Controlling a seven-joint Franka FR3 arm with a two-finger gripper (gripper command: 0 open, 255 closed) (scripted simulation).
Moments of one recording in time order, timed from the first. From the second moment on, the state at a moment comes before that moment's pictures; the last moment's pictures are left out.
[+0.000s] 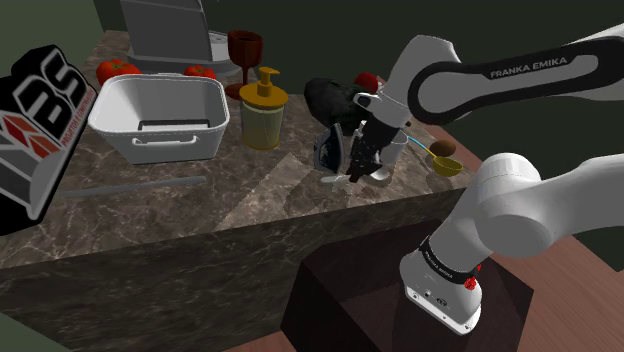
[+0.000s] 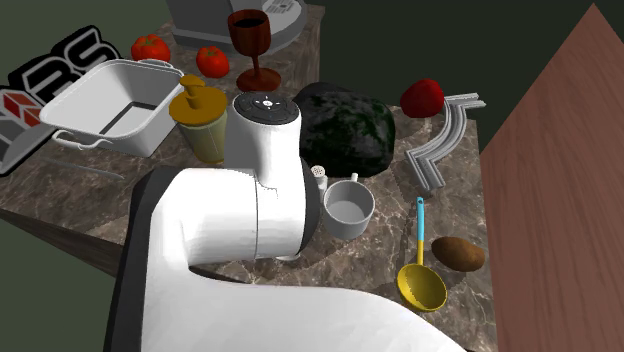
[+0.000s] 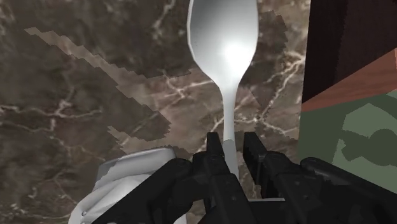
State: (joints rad) arm 0.29 -0.81 -0.25 -2.99 0.09 2.25 -0.90
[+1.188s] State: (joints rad) arm 0.23 -0.92 -0.29 -2.82 0.03 1.96 -0.92
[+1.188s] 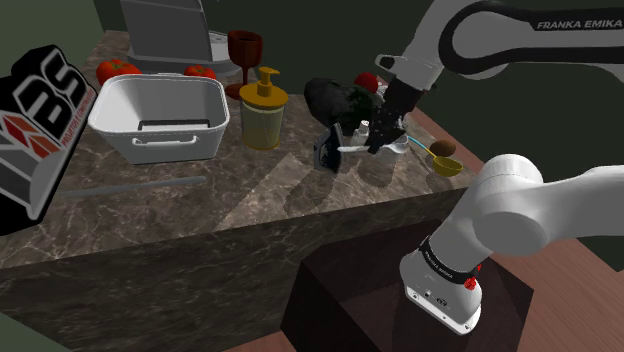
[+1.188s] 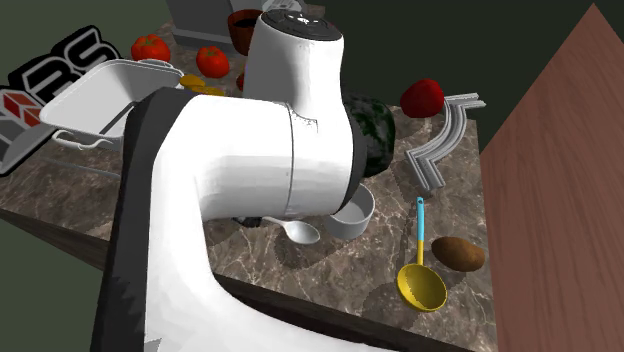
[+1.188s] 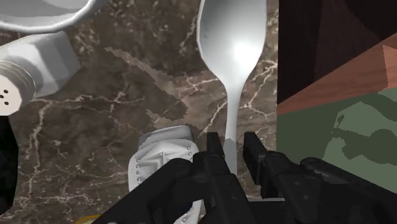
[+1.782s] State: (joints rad) arm 0.10 -0.86 -0.51 -2.73 -0.13 1.90 -1.15
